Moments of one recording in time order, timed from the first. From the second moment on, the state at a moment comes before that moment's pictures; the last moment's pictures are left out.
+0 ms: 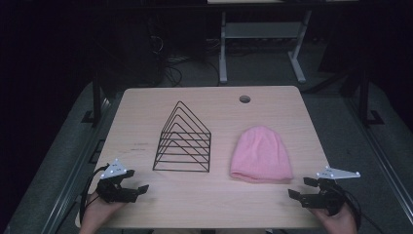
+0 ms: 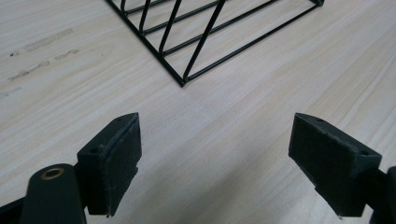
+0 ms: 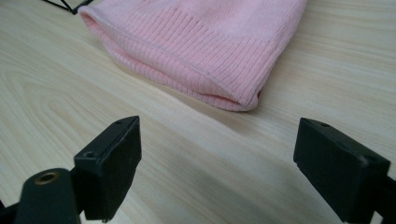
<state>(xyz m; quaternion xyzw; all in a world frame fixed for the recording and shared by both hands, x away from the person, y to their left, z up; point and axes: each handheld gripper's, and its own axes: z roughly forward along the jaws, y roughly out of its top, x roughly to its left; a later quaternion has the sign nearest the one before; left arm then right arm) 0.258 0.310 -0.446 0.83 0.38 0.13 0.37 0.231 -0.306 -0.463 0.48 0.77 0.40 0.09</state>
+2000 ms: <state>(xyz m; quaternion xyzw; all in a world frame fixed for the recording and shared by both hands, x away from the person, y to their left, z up) 0.263 0.318 -0.443 0.82 0.39 0.13 0.40 0.423 -0.282 -0.414 0.47 0.82 0.32 0.00</state>
